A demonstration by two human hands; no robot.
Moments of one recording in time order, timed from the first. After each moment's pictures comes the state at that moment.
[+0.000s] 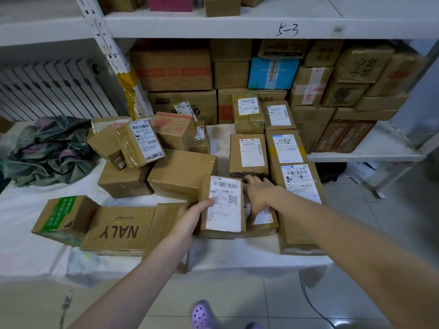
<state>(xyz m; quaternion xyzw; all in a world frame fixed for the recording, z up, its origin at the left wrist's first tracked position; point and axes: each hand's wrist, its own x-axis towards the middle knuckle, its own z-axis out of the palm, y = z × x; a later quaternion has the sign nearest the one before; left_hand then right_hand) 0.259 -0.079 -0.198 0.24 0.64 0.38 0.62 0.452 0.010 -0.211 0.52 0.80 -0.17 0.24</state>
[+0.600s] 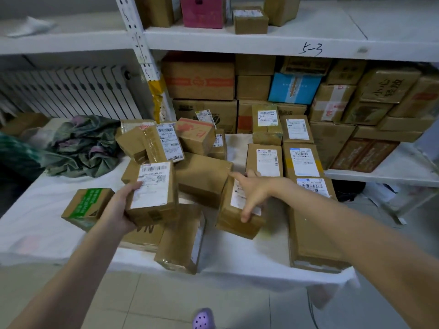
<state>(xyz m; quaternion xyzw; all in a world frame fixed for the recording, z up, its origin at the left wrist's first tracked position) 0.128 -0.077 -0.130 0.08 0.65 0.48 0.58 0.437 0.024 -0.154 0.48 0.80 -0.31 0.16</state>
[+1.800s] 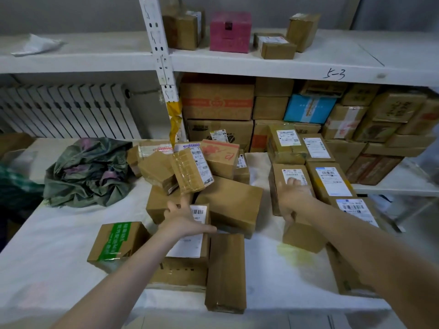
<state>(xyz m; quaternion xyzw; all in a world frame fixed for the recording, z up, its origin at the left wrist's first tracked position) 0.087 -0.001 -0.151 0.57 0.77 -0.03 0.29 0.351 0.052 -0.148 0.71 0.62 -0.05 0.34</state>
